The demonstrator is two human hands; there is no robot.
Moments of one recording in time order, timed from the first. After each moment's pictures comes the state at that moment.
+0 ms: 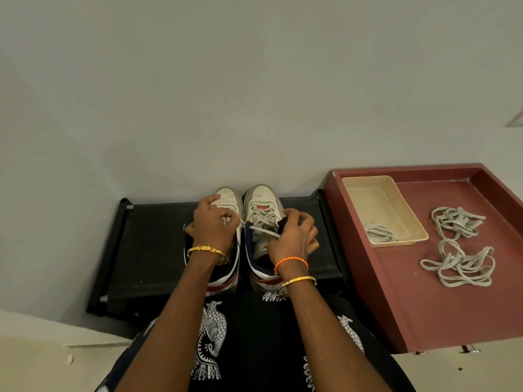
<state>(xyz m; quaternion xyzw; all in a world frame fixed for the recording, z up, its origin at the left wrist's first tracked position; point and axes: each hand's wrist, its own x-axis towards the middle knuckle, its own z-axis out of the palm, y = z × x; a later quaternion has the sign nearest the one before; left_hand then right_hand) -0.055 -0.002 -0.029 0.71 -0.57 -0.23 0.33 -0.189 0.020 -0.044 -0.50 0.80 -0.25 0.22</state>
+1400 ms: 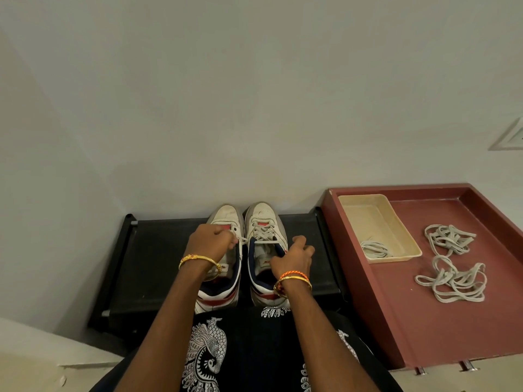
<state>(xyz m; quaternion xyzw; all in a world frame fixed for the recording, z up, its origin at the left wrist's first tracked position) -0.043 0.009 0.009 0.71 -0.50 -0.40 0.28 -0.199 0.024 -0.053 -0.44 0.79 -0.28 0.32</state>
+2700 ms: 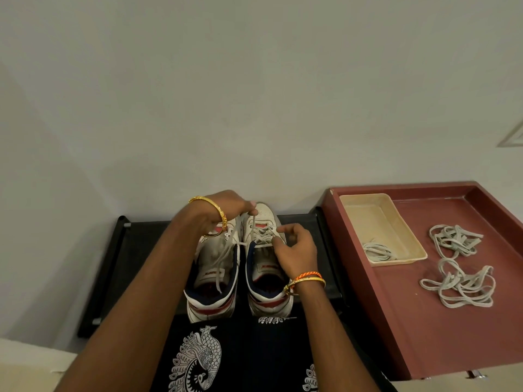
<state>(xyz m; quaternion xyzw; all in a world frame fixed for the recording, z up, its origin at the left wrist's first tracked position) -0.063 -0.051 0.058 0.62 -0.60 -0.49 0.10 -0.208 0.015 -0.025 -0.44 0.70 -0.43 0.36</state>
